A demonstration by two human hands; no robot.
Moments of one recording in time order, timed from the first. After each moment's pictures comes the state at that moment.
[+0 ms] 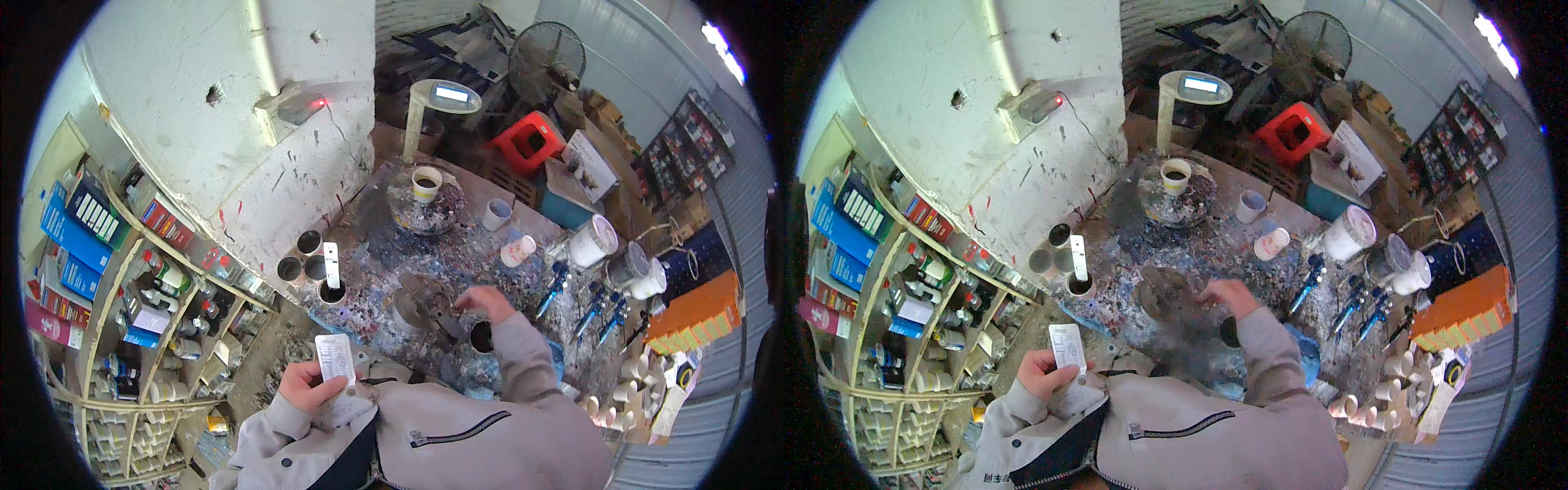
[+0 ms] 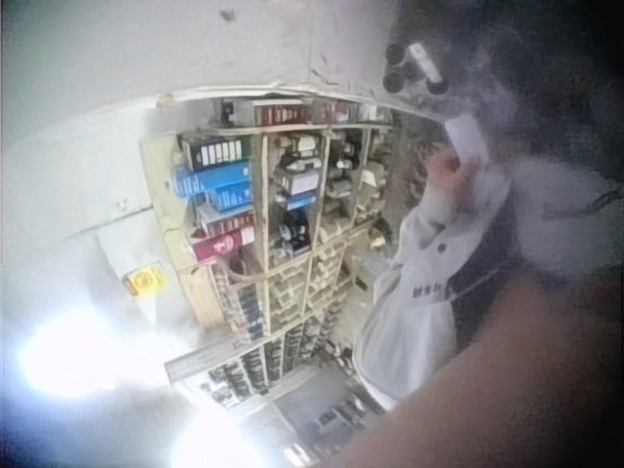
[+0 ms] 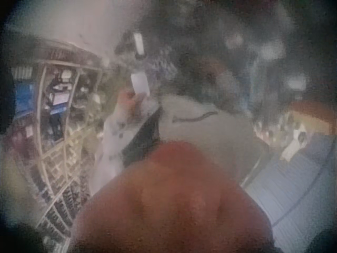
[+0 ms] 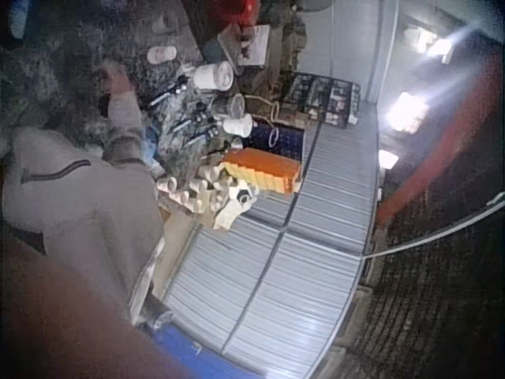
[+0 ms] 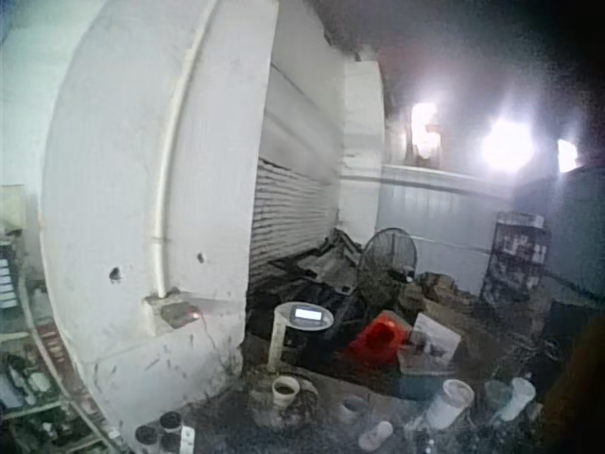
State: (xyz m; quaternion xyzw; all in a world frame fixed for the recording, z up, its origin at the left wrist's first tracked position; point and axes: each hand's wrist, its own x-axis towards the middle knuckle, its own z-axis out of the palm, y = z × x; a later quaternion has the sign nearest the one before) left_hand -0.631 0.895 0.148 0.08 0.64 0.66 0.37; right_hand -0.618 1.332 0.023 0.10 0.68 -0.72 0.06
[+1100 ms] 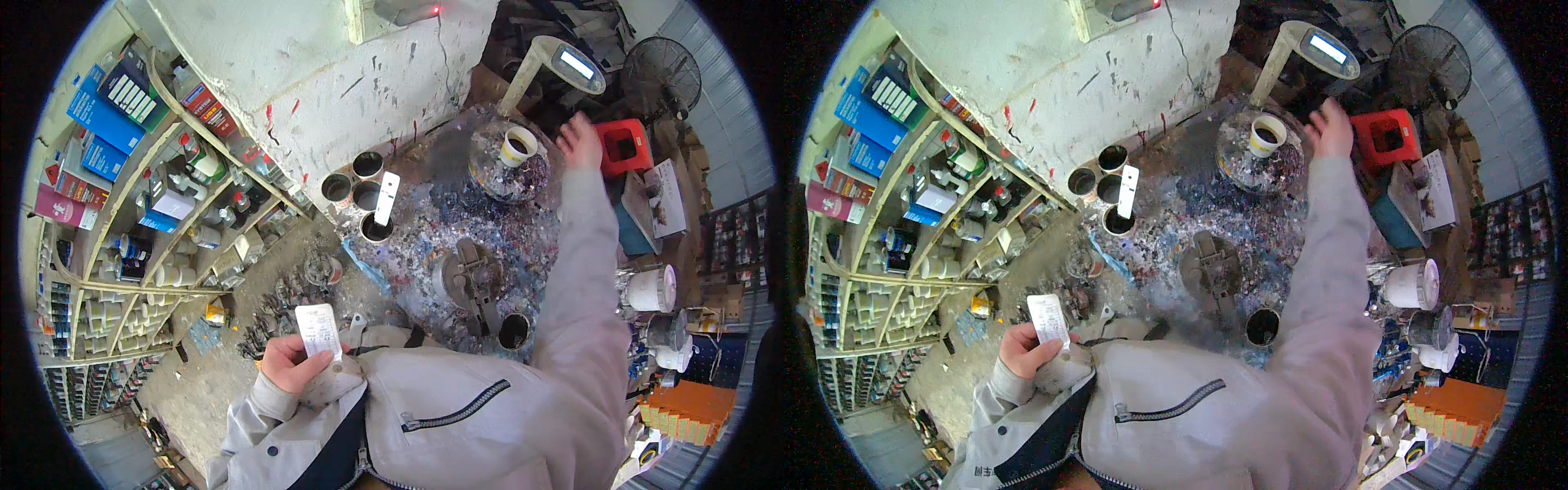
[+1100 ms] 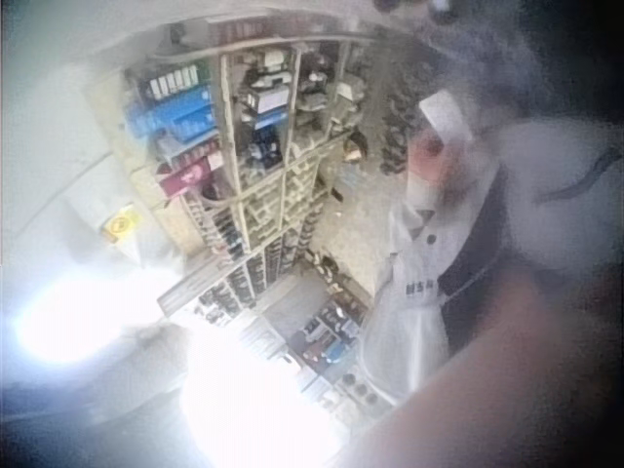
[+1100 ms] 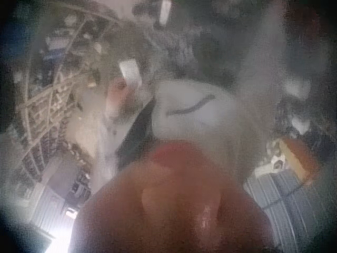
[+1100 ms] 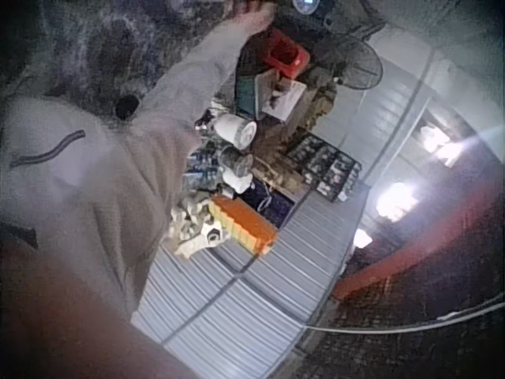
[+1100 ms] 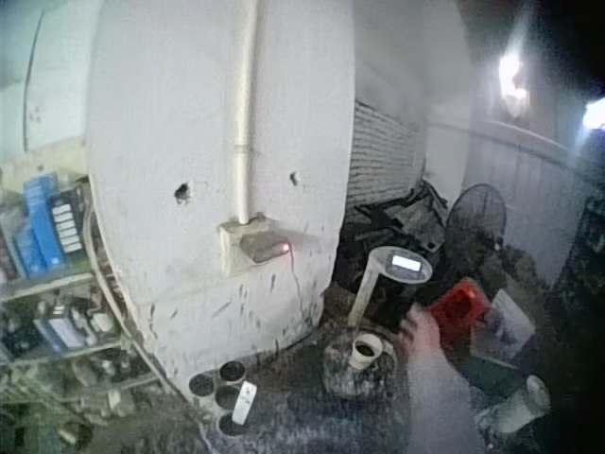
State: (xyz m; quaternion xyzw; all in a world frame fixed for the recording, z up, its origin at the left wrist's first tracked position) left_hand -0.583 0.880 0.158 -0.11 0.67 0.69 0.26; right_hand -0.916 1.413 0.100 0.21 0.56 -0.76 -0.26
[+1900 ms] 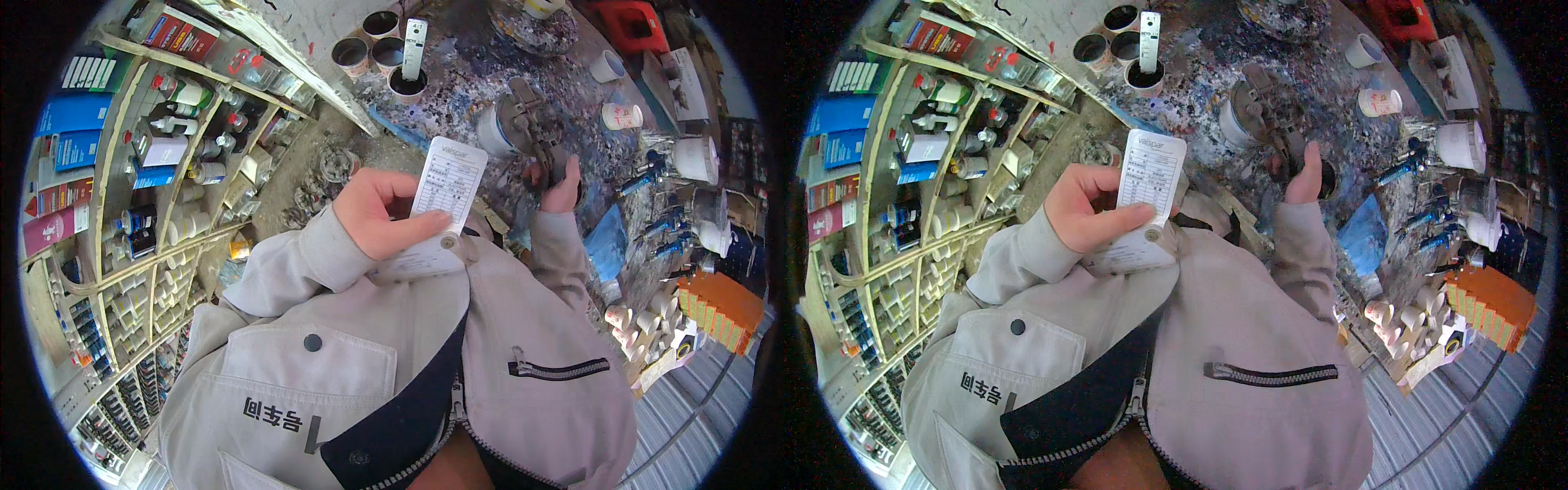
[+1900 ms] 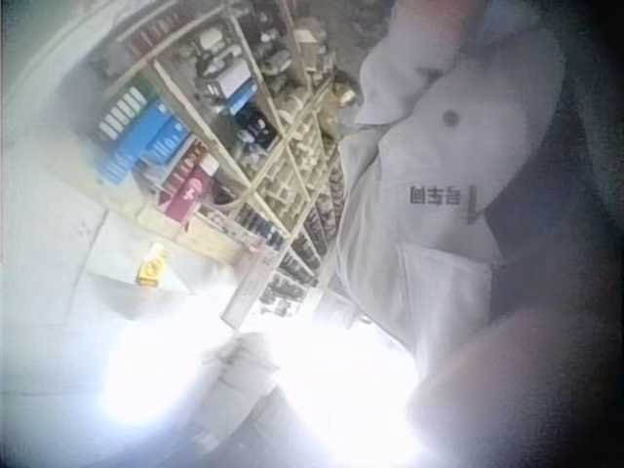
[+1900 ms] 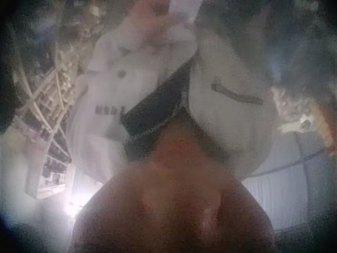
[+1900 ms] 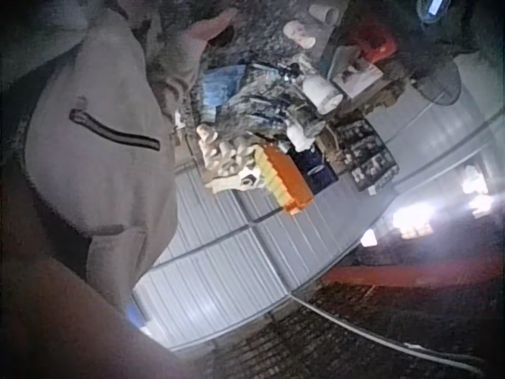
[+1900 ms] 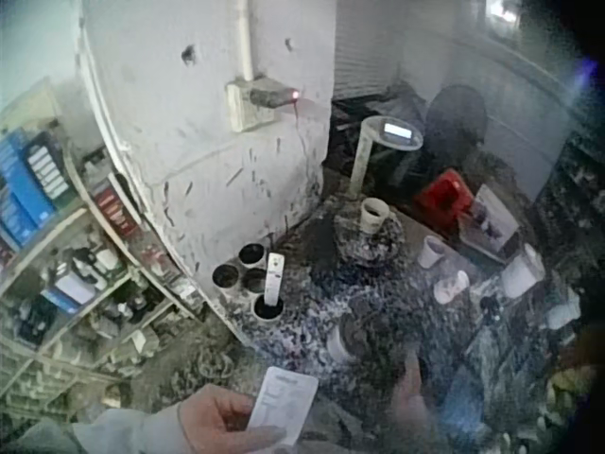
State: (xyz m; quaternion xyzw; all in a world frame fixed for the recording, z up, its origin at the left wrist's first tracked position) left_hand -0.633 0.891 0.139 0.10 0.58 0.68 0.43; right_hand -0.573 1.232 -0.042 0.23 0.58 -0.77 -0.10
